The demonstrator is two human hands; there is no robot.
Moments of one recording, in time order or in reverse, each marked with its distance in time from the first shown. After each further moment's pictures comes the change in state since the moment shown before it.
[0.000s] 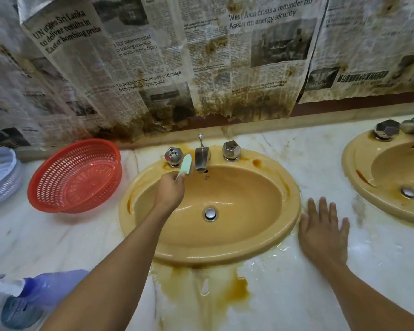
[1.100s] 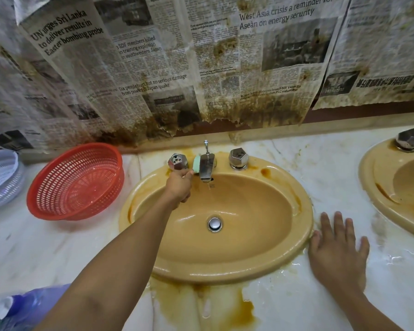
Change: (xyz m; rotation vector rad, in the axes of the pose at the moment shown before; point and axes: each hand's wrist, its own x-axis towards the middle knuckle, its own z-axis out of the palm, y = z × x) left_hand 0.070 -0.009 0.031 -0.265 -0.147 -0.164; right_hand 0.004 -0.002 0.008 -0.050 0.103 0.009
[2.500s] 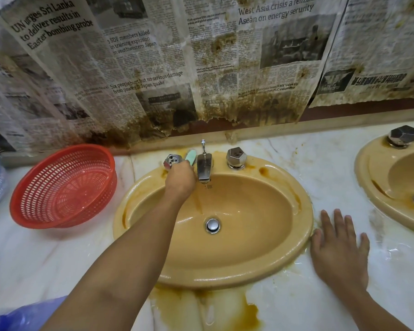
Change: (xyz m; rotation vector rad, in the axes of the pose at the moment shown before) left_hand 0.008 0.036 0.011 0.696 0.157 0.183; right_hand -0.001 -0.001 -0.001 0.023 0.033 -0.002
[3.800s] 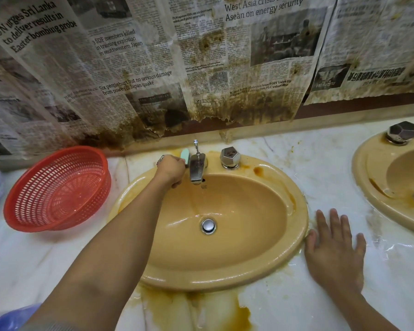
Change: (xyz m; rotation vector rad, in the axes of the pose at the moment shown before) left_hand 0.021 0.006 -0.019 -0.306 -0.163 -0.162; right_hand 0.002 0.003 0.006 0.003 0.019 0.005
